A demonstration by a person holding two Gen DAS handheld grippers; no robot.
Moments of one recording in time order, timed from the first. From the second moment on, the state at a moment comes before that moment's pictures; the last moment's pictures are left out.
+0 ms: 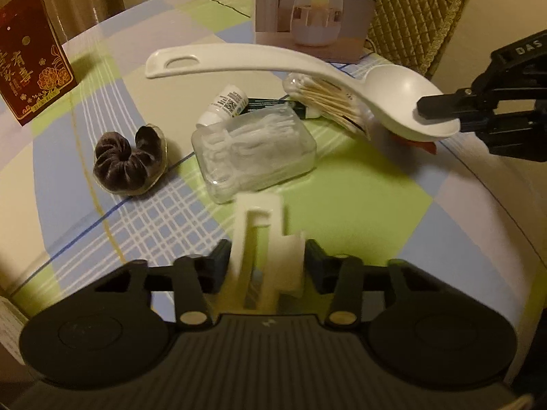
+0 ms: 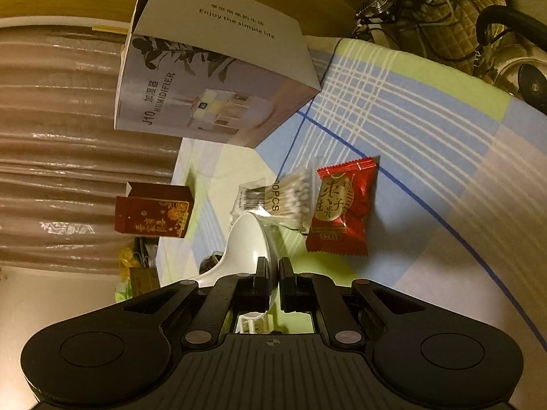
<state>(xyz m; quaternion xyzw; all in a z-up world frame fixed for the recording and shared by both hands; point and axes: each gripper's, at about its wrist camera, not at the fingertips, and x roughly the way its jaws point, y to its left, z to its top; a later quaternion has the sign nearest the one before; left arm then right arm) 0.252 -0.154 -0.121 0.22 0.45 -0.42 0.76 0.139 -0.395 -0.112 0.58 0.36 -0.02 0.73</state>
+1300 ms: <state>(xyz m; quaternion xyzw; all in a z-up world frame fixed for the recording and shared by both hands) 0.195 0.125 0.040 0.09 0.34 -0.10 0.93 0.253 -0.186 -0.036 0.48 0.42 0.23 0.73</state>
